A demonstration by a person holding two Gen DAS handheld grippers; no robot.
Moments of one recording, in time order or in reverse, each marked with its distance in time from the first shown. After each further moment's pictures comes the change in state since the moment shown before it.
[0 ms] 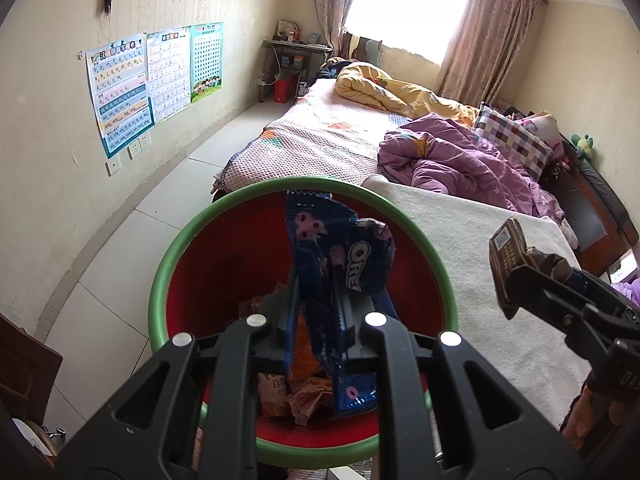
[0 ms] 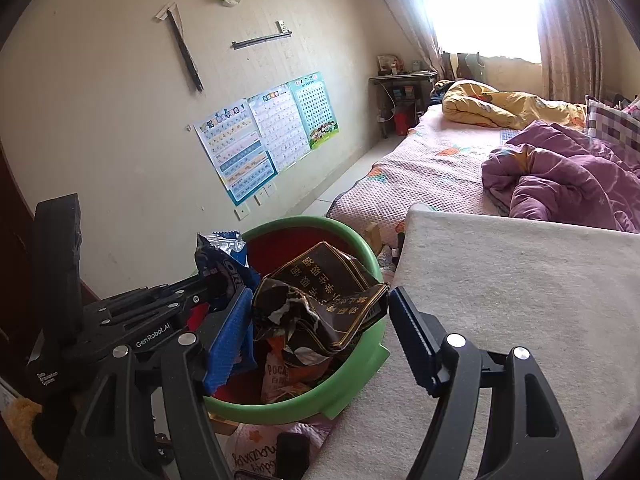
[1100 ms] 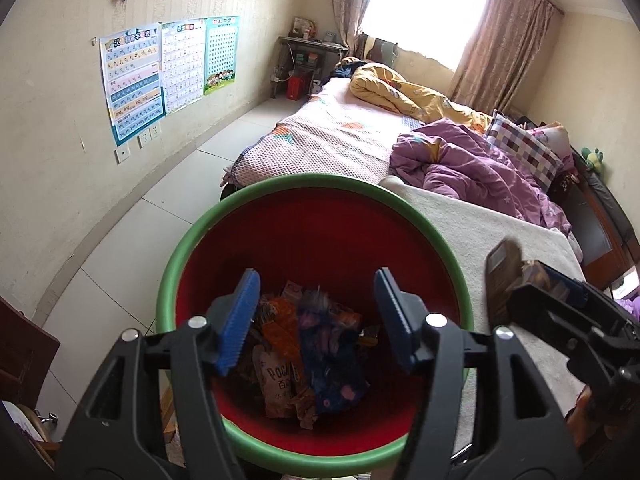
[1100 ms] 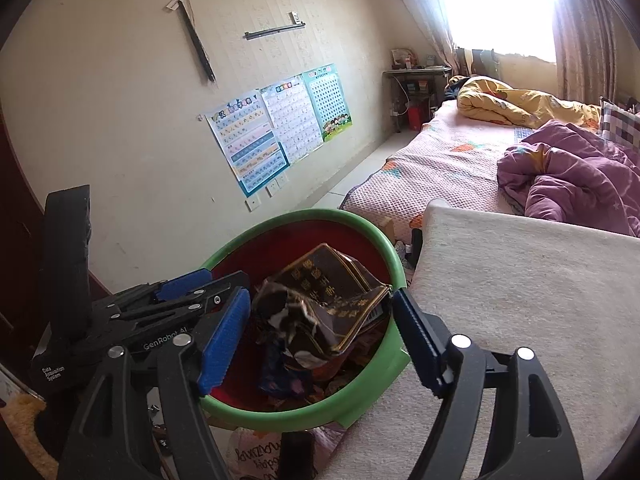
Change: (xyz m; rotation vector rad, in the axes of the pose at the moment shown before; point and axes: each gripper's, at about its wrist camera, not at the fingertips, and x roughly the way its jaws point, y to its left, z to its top) left arm 0.007 0.015 0.001 -0.057 -0.002 0.030; right arm 0.012 0.005 0.007 -0.016 0.015 0.041
